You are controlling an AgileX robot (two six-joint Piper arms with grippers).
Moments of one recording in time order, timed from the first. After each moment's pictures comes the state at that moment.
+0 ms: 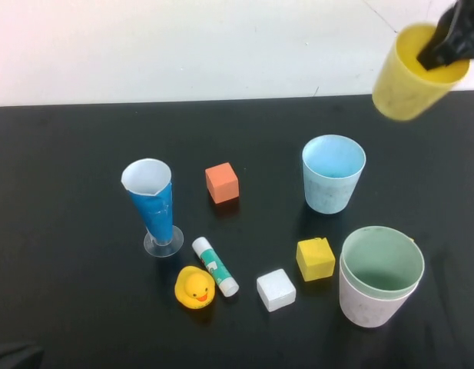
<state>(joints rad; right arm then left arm) 0.17 1.84 -2.03 0.29 1.30 -0.67 -0.85 0.45 -0.65 0.28 0.92 -0.36</state>
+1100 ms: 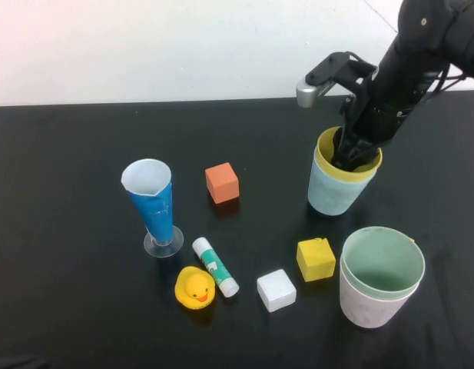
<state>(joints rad) 0.34 2.17 -2.03 0.24 1.29 -0.64 -0.85 0.45 -0.59 0.29 0.91 -0.43</state>
